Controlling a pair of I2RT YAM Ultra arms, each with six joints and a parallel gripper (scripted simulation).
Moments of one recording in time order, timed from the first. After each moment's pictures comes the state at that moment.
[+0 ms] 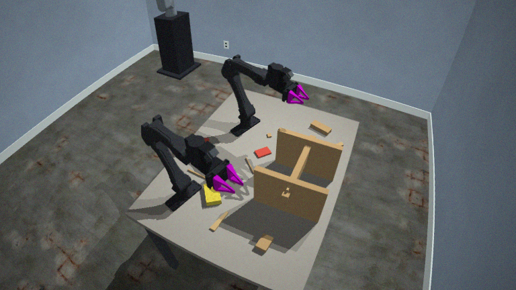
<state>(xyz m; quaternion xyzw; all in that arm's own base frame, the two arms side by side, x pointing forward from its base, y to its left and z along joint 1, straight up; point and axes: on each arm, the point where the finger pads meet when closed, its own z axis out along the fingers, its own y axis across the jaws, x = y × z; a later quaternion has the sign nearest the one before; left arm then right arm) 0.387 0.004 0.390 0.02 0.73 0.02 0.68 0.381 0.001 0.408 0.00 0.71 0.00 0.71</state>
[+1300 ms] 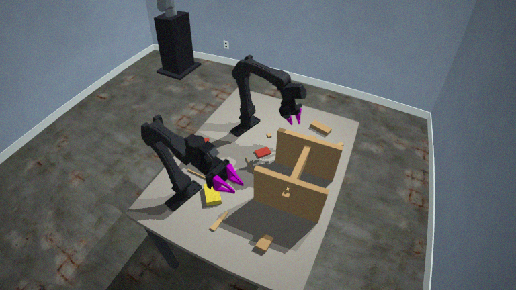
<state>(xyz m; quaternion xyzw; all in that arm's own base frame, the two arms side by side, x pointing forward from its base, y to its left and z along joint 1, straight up) 0.322 0.051 0.185 0.53 0.83 0.13 0.15 0.381 0.001 0.408 0.00 0.71 0.00 0.71</state>
